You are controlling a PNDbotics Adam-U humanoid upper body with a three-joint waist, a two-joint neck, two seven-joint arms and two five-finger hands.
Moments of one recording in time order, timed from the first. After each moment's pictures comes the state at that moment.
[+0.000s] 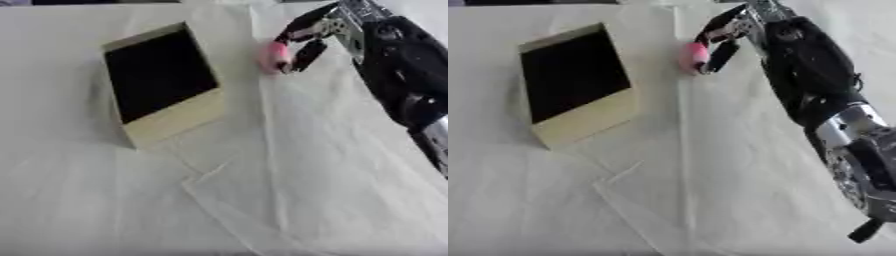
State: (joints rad) left arm -0.30 0.35 0.17 -1.98 -0.16 -0.20 0.20; right arm -1.39 -0.24 0.14 -0.42 1.38 -0.44 0.56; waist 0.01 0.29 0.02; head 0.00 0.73
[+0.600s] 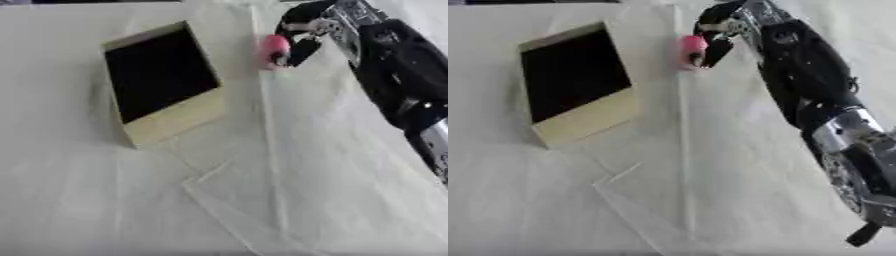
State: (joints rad) left arm -0.30 0.35 0.18 -1.98 -0.16 -0.19 0.19; right arm -1.38 -0.23 0.16 -0.44 1.37 -0.41 0.37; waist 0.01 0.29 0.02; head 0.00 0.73
